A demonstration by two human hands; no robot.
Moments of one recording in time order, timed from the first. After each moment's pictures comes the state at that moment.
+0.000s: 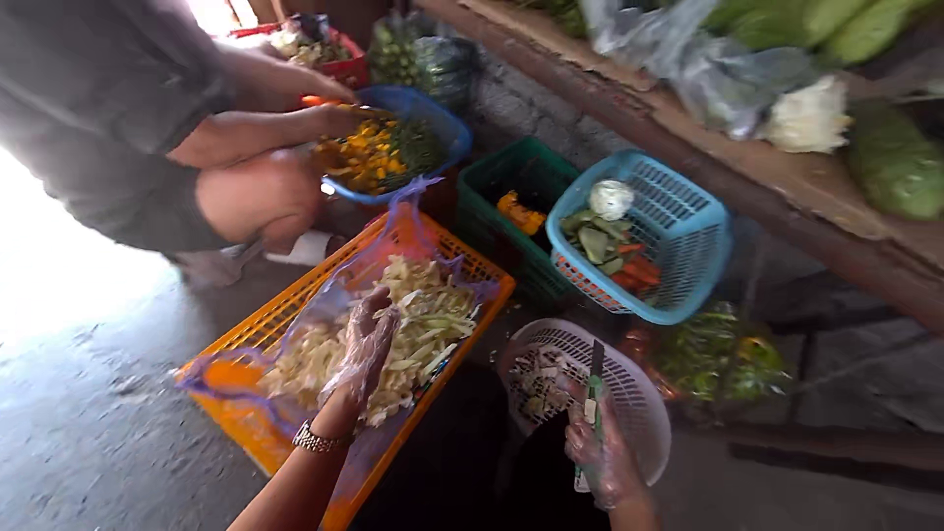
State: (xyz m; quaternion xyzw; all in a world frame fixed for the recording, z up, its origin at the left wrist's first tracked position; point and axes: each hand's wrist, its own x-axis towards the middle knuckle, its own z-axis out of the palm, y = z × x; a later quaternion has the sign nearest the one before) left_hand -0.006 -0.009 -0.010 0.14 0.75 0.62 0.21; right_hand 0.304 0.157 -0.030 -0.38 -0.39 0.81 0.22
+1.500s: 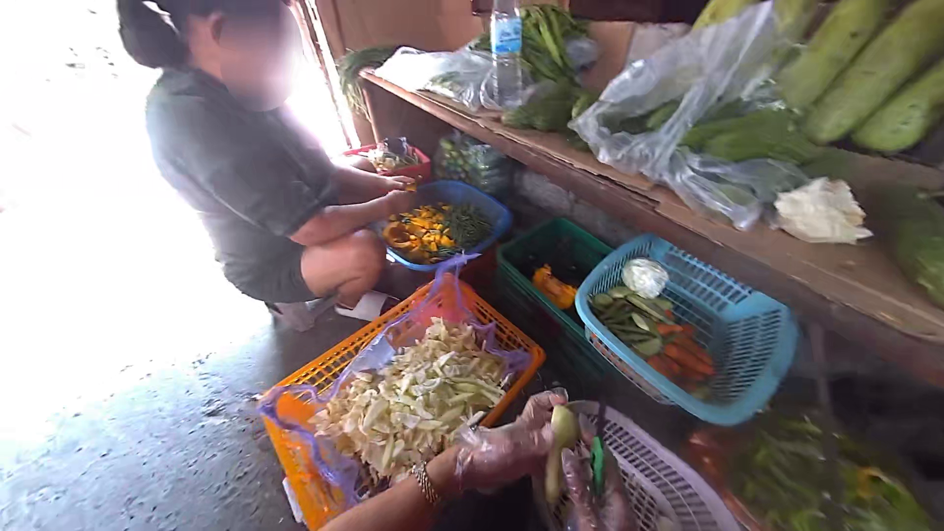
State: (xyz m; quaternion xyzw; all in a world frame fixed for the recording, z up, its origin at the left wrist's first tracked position) left_hand 0.087 0.064 0.012 0.40 0.38 0.60 0.58; right_hand 0.251 0.127 0.017 -0.30 -0.67 0.58 0.36
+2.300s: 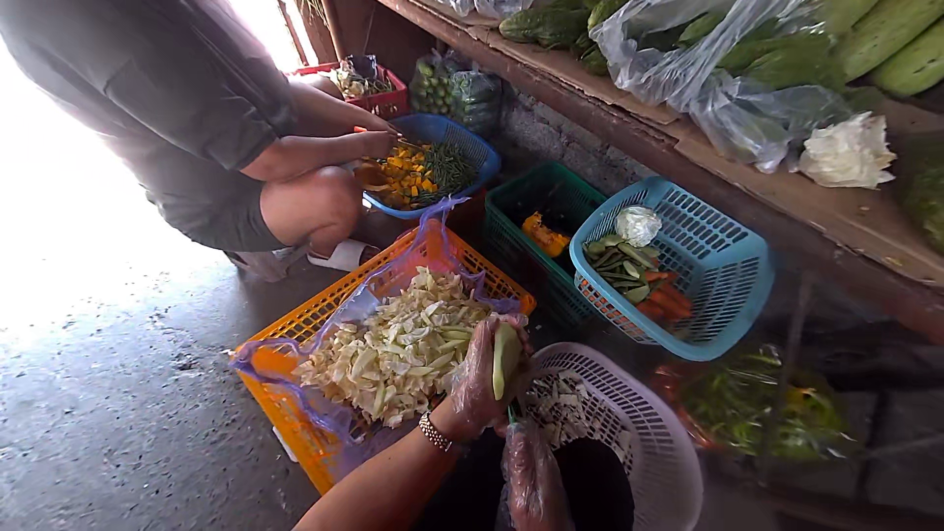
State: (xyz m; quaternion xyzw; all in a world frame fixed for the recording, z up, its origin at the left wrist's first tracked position) left_hand 0.087 0.076 0.021 0.05 0.27 0.84 0.47; right_hand 0.241 0.067 0.015 -0.27 -0.78 0.52 0.22
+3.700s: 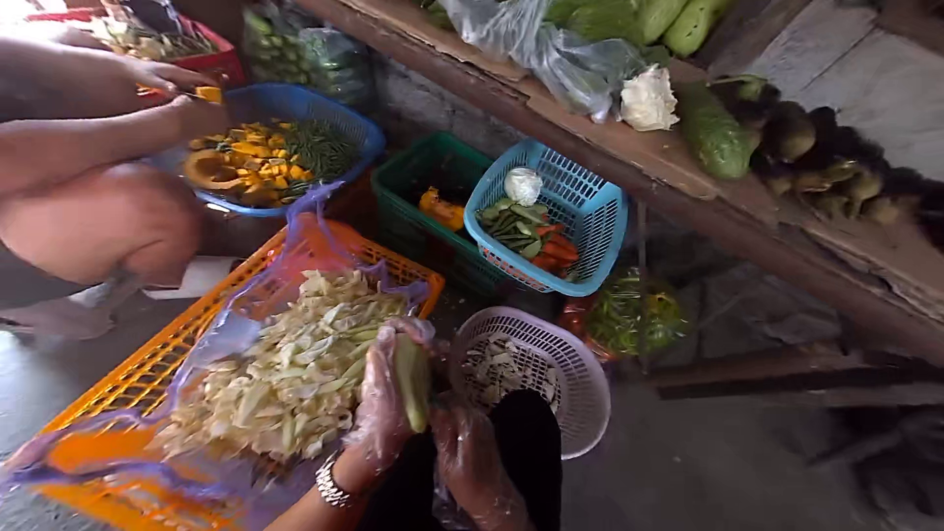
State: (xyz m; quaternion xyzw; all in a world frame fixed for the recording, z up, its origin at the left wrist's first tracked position) left_hand 0.102 0.064 0.021 0.31 0.33 0.83 0.32; right_hand 0.237 0.078 0.003 -0.29 -0.83 0.37 0.28
